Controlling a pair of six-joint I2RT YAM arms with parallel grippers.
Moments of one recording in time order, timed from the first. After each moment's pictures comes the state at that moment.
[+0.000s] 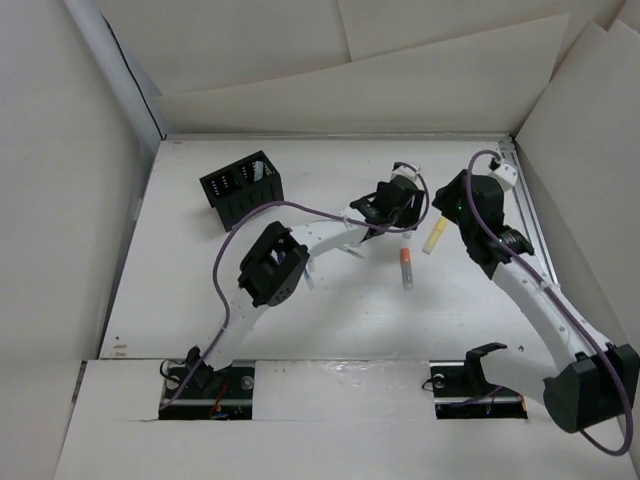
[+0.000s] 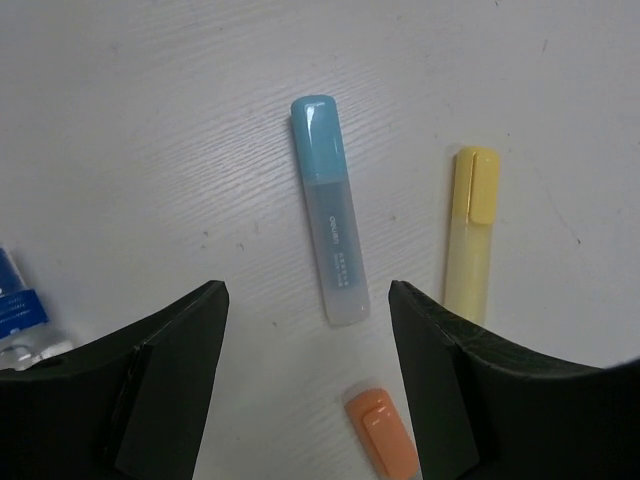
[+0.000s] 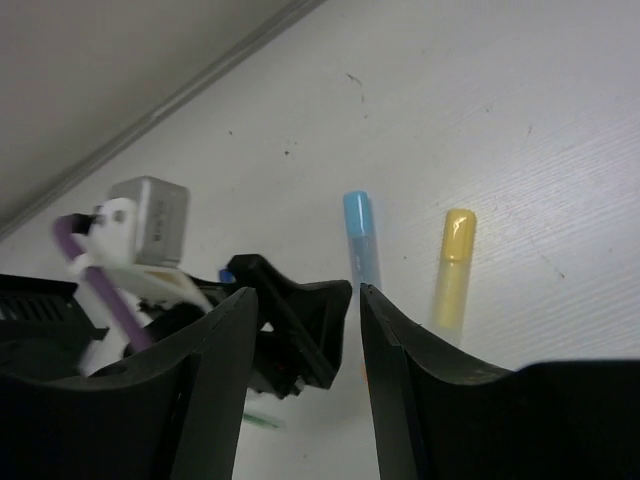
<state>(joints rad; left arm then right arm) -0.90 2.29 1.87 -0.20 -0.23 -0.44 0.30 1.14 0.93 -0.23 0.41 0.67</state>
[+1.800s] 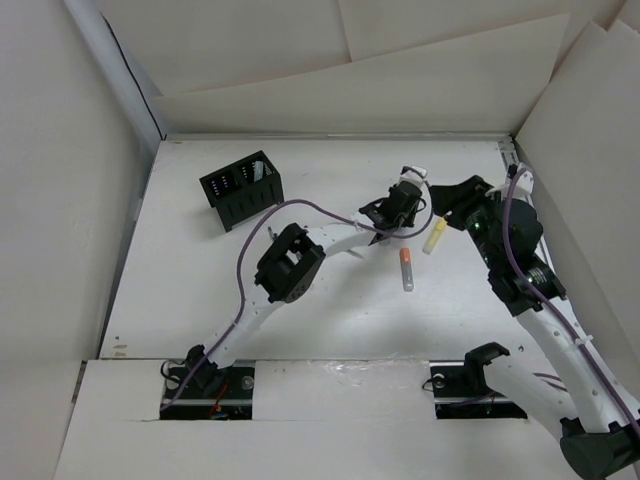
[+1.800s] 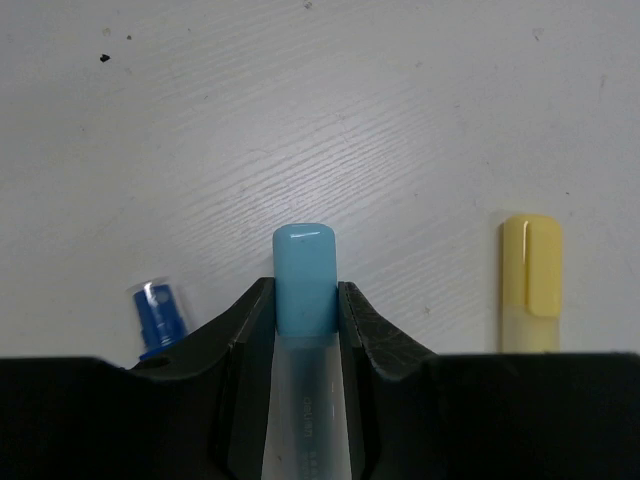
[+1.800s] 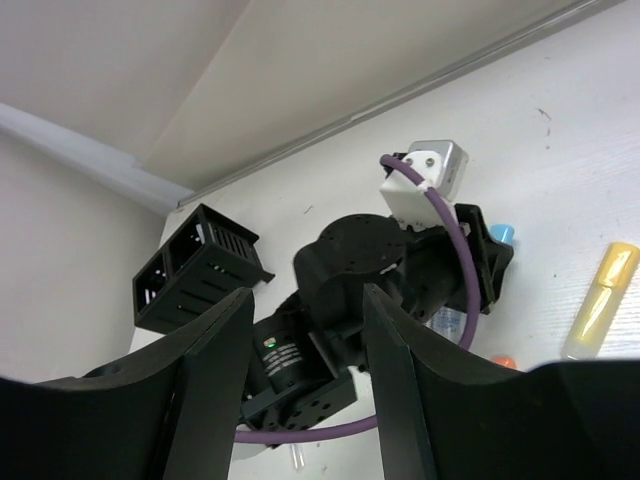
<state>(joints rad) -0.90 2.56 2.11 -0.09 -0.29 -0.32 0.36 0.81 0.90 -0.18 0.19 0.67</state>
